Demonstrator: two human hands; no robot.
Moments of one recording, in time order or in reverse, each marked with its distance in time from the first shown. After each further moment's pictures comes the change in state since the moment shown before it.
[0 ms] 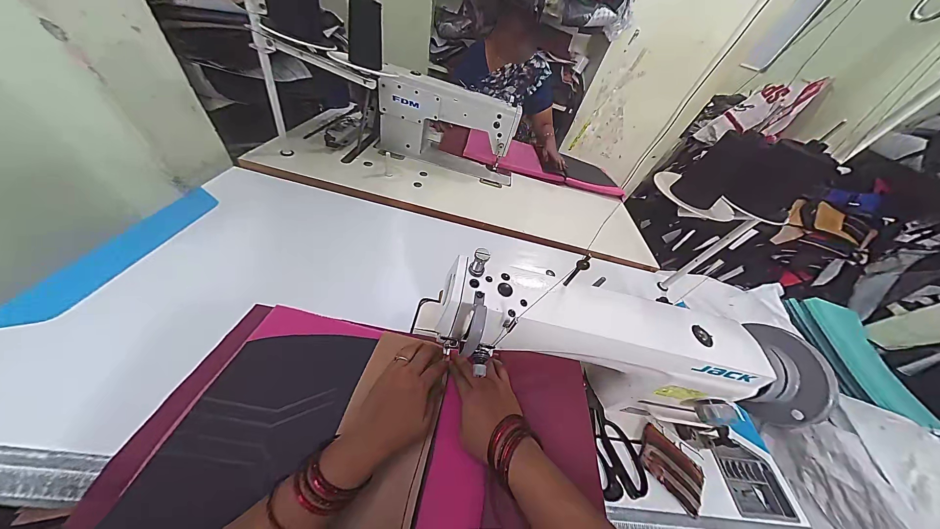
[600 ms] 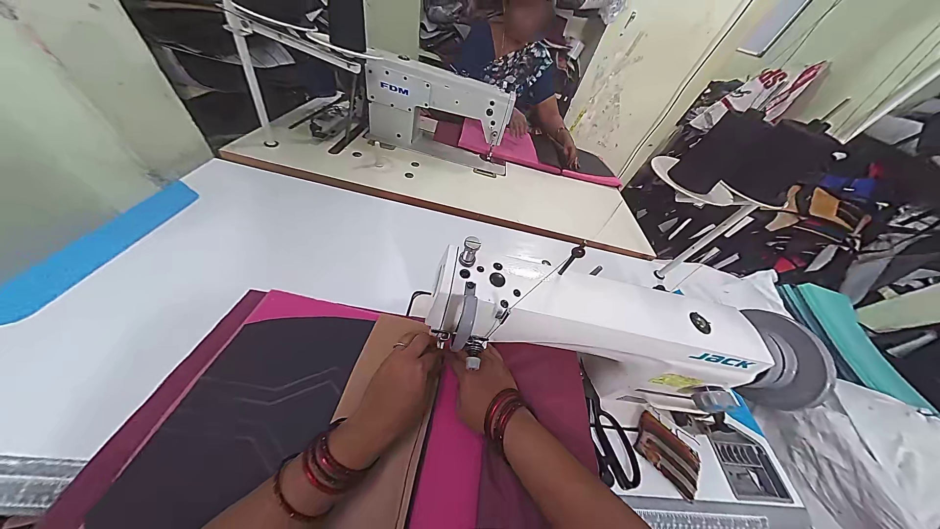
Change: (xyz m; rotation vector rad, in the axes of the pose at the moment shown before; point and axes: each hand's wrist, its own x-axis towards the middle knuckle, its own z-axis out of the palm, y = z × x) left_hand 0.014 0.008 0.006 -0.026 0.125 -0.057; right_hand 0.009 0.011 -0.010 0.051 0.037 -0.038
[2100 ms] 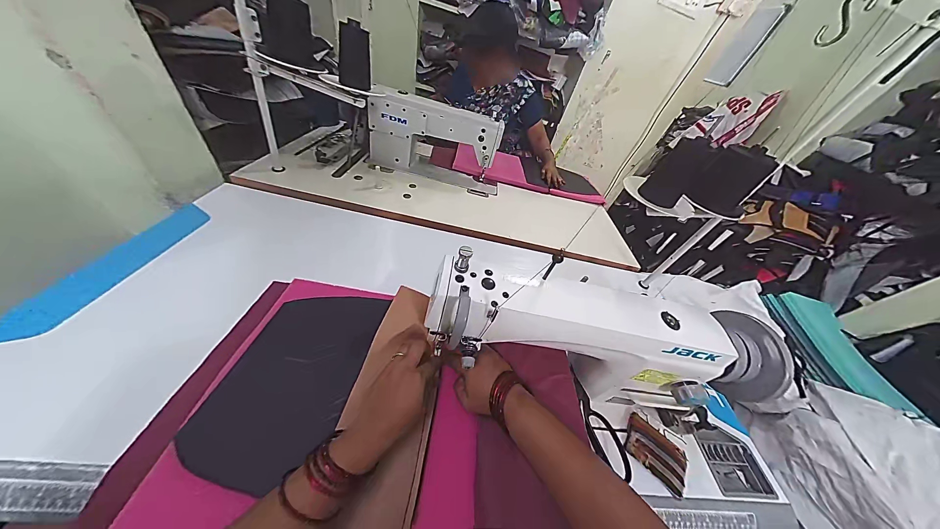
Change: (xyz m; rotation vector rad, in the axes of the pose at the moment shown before) left_hand -0.003 0.004 -0.010 0.015 -0.197 -0.080; right_hand 0.010 0.024 -0.003 -0.071 0.042 -0.180
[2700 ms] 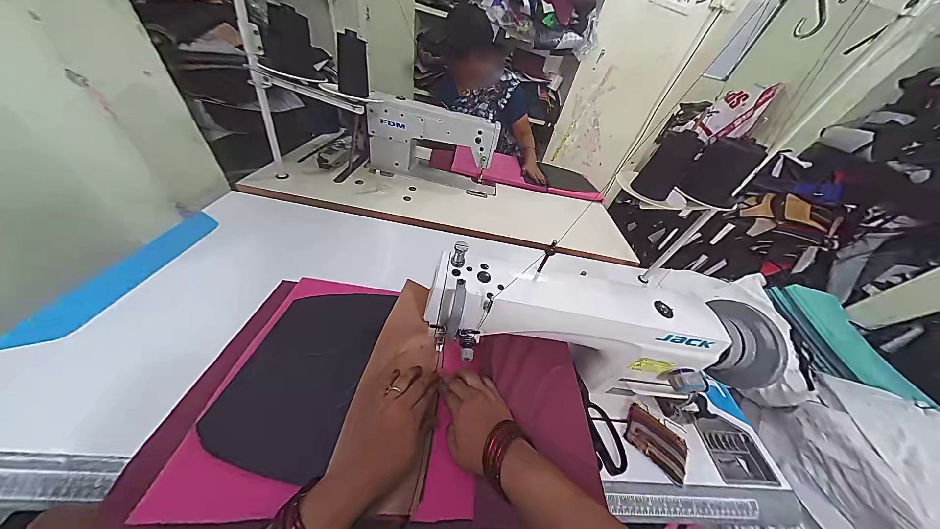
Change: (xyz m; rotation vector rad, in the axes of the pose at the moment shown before) left_hand -0.054 0.004 0.007 0.077 0.100 0.194; right_hand -0.041 -0.050 0.026 0.079 0.016 0.080
